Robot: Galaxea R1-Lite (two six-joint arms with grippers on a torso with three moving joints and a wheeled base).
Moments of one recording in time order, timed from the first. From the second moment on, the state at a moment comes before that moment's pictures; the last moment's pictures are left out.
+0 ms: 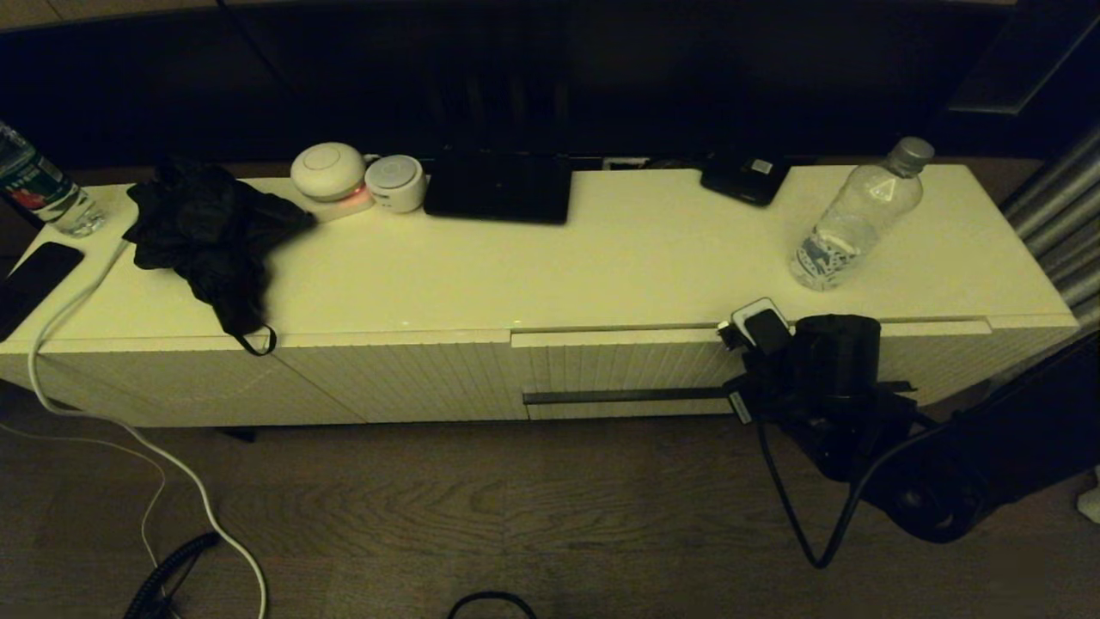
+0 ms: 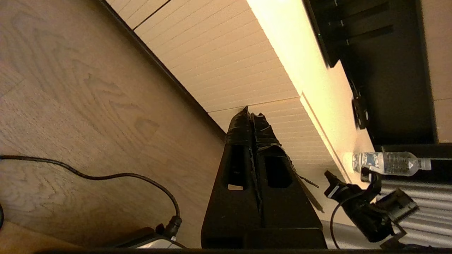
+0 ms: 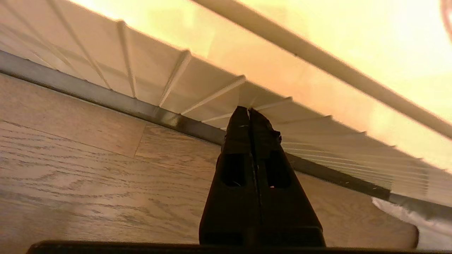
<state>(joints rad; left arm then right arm) 0.00 0.00 0.00 -0.02 0.02 -1.00 0.40 2.00 -0.83 -0.93 -0.45 -0.34</state>
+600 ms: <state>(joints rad) 0.00 0.00 0.00 -0.02 0.02 -1.00 0.40 1.73 -0.64 -0.75 -0.45 -0.34</state>
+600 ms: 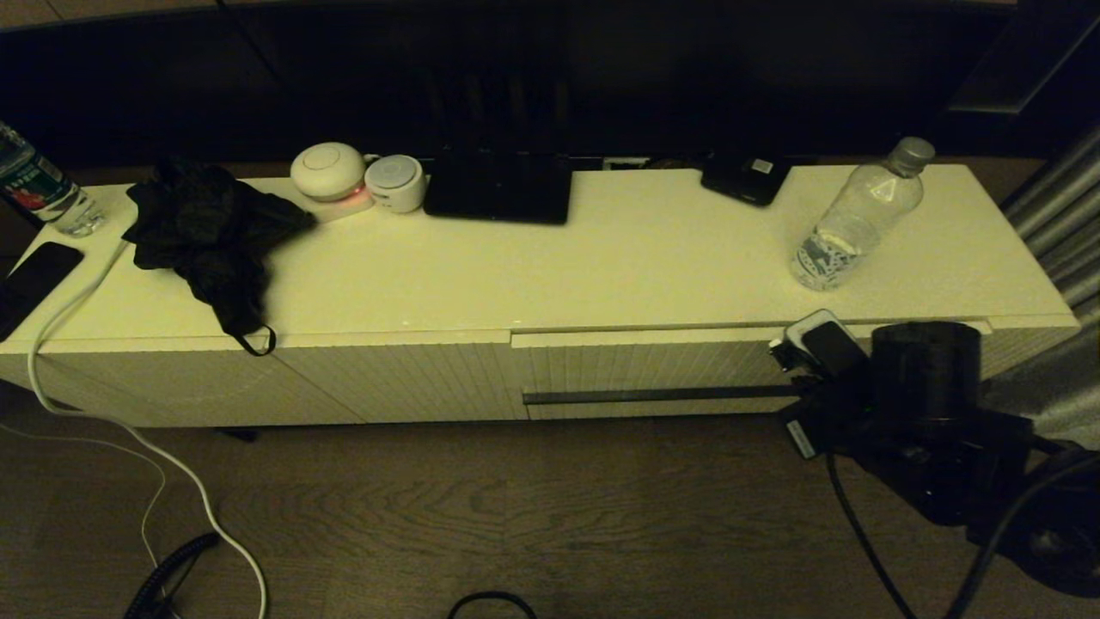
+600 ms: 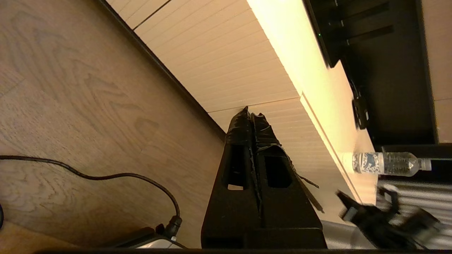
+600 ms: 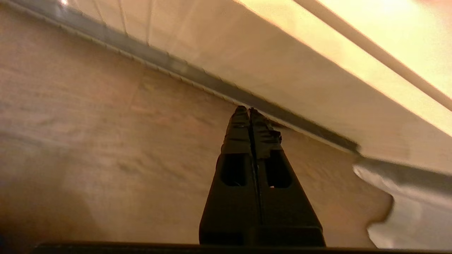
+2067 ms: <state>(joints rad) 0.00 0.00 0.00 -0.02 0.02 -1.00 -0.01 0.12 -0.22 0.35 -0.19 -0.07</state>
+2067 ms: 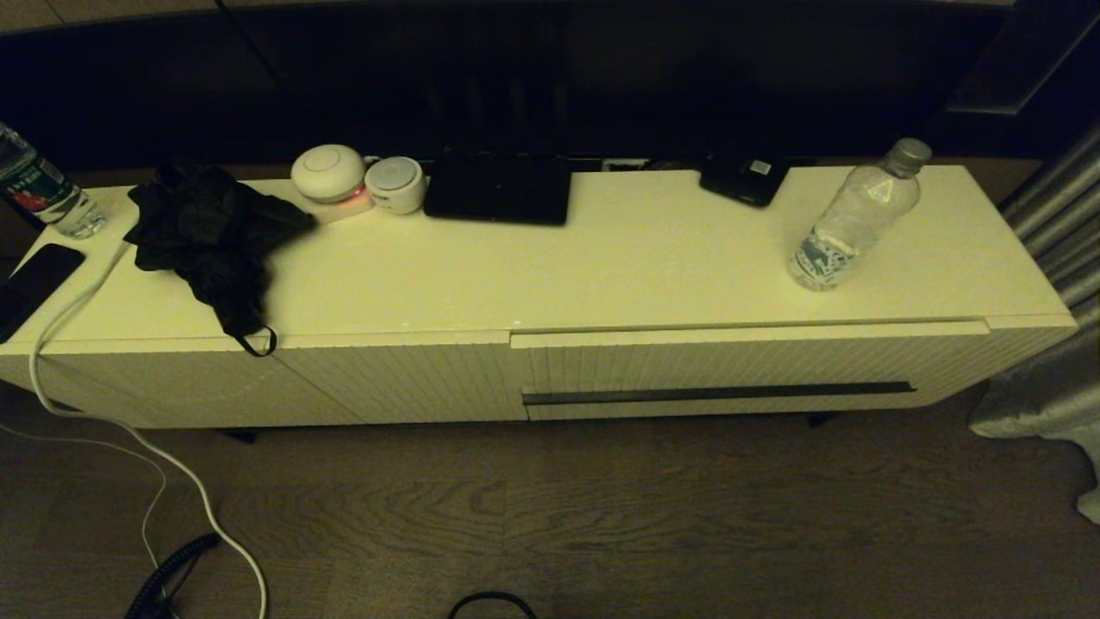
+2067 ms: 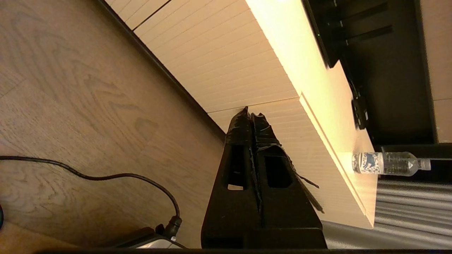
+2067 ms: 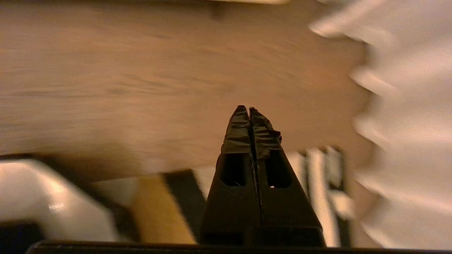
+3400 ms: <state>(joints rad) 0.00 0.00 0.00 -0.02 0.02 -1.00 -0.01 0.00 0.00 0.00 -0.02 0.00</state>
